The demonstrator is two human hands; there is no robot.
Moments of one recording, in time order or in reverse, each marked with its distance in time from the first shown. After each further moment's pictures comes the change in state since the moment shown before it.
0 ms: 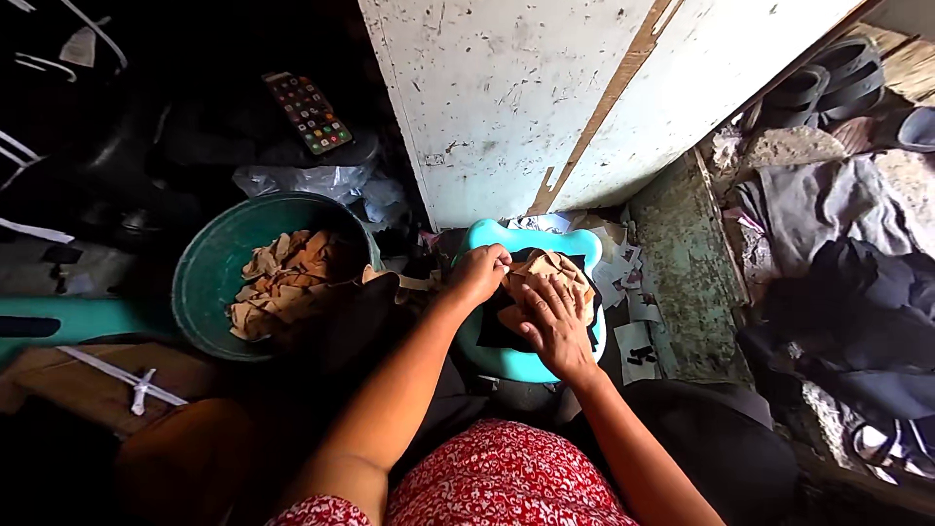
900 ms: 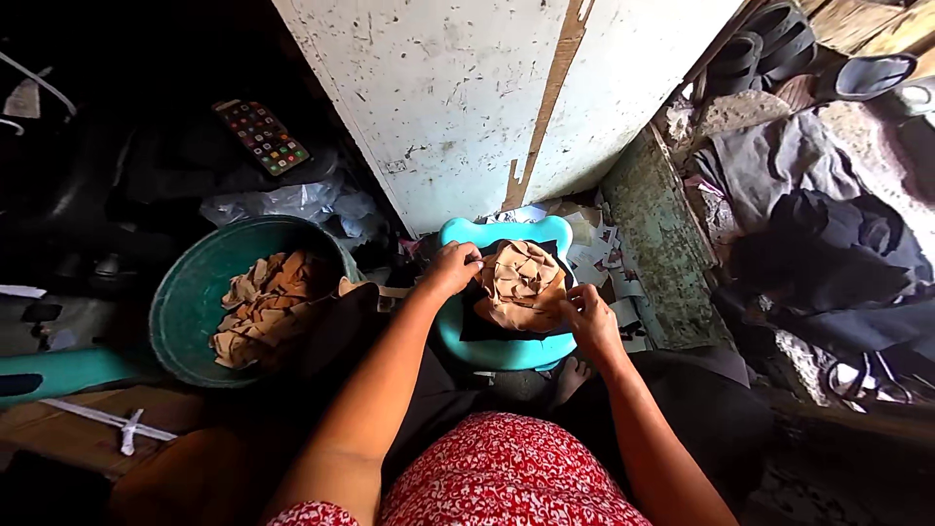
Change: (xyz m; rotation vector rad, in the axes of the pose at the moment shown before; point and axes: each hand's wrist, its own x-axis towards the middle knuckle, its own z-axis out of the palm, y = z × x) left_hand 0.006 0.003 0.000 0.094 -0.082 -0.034; right_hand -0.019 0.027 -0.073 0.327 -0.232 0.829
